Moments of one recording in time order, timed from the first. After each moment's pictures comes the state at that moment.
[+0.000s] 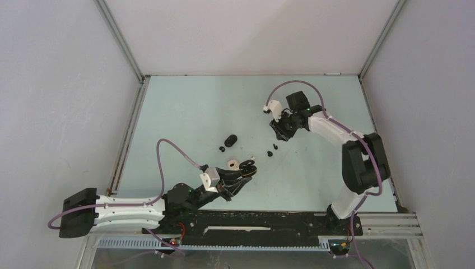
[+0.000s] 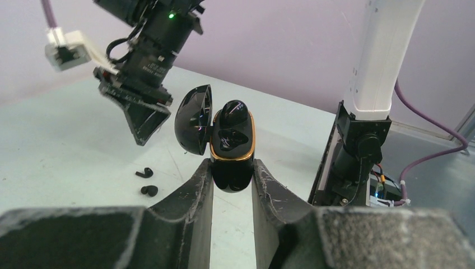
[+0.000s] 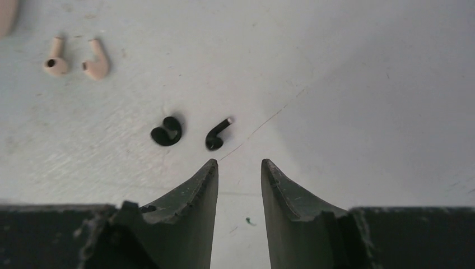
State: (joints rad) left arm -1.33 0.79 0.16 0.91 -0.23 -0.05; right arm 0.37 1.68 1.19 -0.54 -0.39 -0.53
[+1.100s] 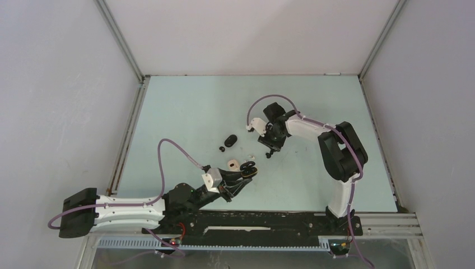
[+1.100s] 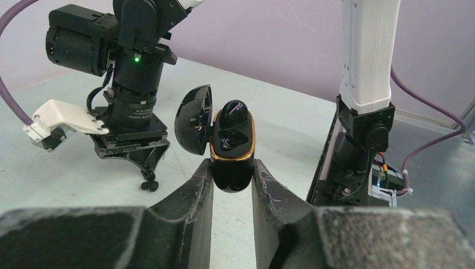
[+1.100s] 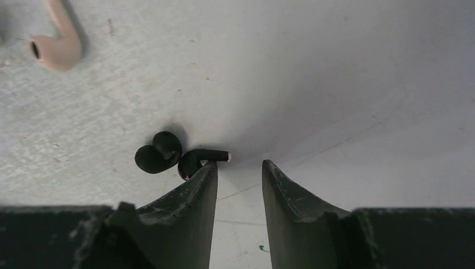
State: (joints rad) left arm -1.33 0.79 0.16 0.87 -0.22 -0.05; right arm 0.53 1.92 1.27 -0.61 -0.16 -0.62
